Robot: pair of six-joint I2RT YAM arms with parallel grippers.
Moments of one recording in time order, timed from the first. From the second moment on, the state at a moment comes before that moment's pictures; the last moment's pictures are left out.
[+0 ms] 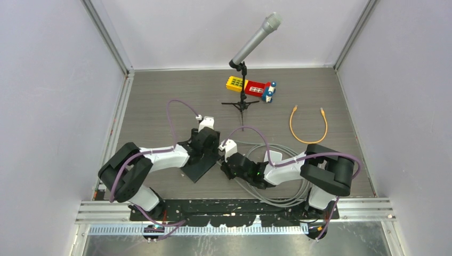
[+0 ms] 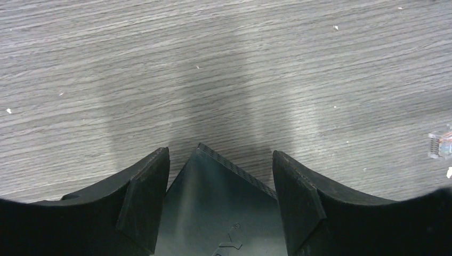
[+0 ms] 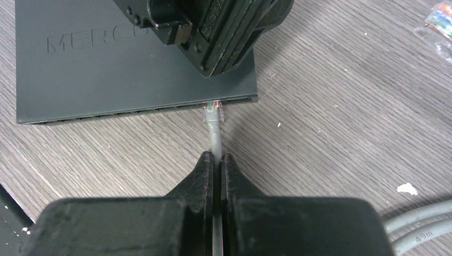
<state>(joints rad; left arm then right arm) -0.78 1.52 0.64 0.05 -0.37 -0.47 1.15 1.66 0.60 0.46 0.30 0.39</state>
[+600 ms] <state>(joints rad) -0.81 1.56 0.63 0.14 -0.48 -0.45 1.10 1.71 0.60 0.56 0.20 0.33</state>
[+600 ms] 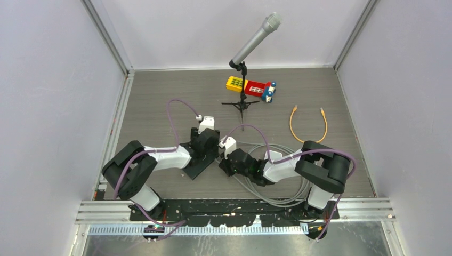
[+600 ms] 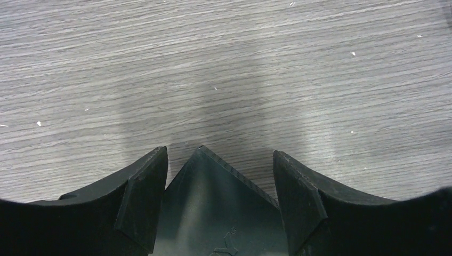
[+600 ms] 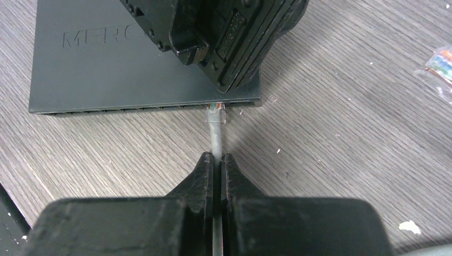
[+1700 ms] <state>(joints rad) -0.58 1.33 0.77 -0.23 0.13 -0.46 1.17 1.54 0.57 0.30 0.31 0.36</state>
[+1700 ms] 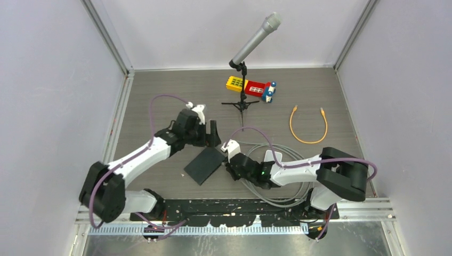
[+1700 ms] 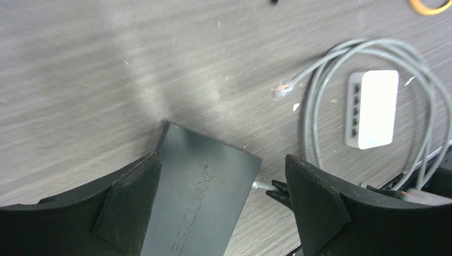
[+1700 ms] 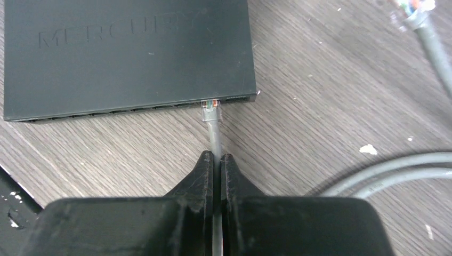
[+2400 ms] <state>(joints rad) -0.47 1.01 0.76 -0.44 0.10 -0.42 1.17 1.41 1.09 -0.49 0.34 0.28</state>
